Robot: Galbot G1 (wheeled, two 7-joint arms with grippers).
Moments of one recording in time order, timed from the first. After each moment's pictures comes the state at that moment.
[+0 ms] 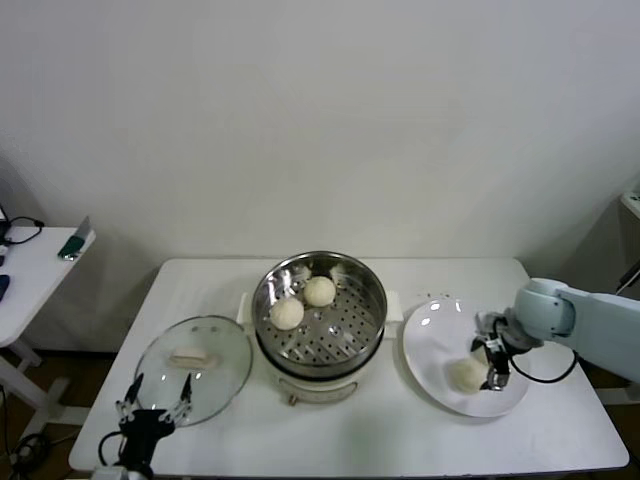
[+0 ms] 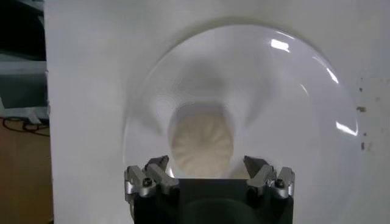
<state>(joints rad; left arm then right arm) 1.75 -1.45 -0.74 -2.01 -0.10 -0.01 0.05 0.27 0.51 -1.38 1.50 0.28 -0.45 -0.80</state>
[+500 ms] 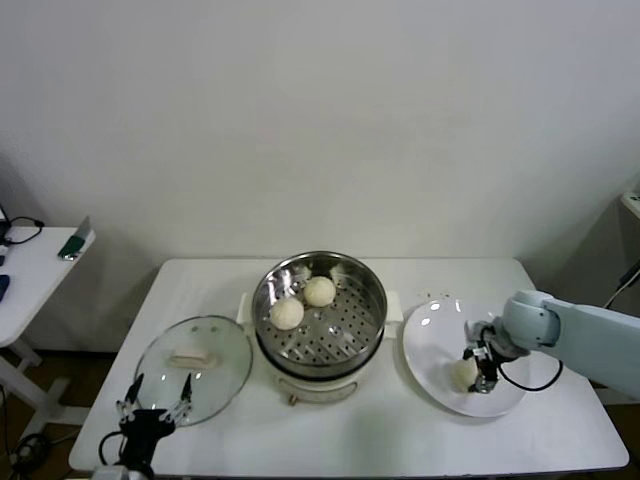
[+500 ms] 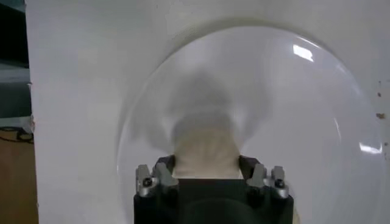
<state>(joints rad) 1.75 -1.45 -0.74 -2.01 -0.10 -0.01 0.05 0.21 0.54 -1.32 1.50 0.25 -0.45 -0.81</state>
